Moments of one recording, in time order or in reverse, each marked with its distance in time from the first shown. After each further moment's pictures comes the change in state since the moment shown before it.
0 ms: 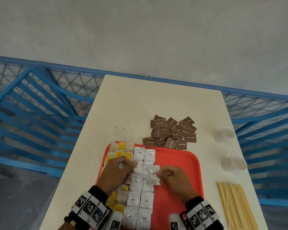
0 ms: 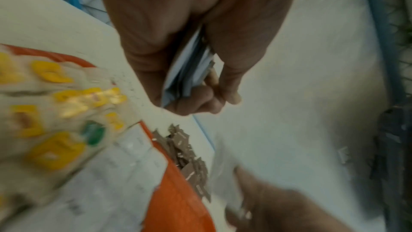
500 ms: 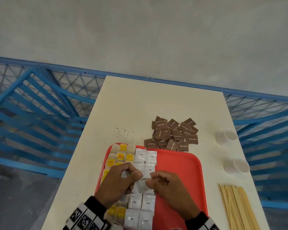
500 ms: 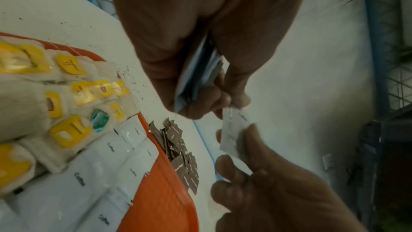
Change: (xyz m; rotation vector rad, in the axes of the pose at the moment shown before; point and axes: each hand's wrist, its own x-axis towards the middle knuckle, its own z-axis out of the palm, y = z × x) left_hand -0.018 0.002 -0.001 -0.091 -0.126 0.076; right_hand -0.041 -0.039 0.026 0.012 -0.135 -0.155
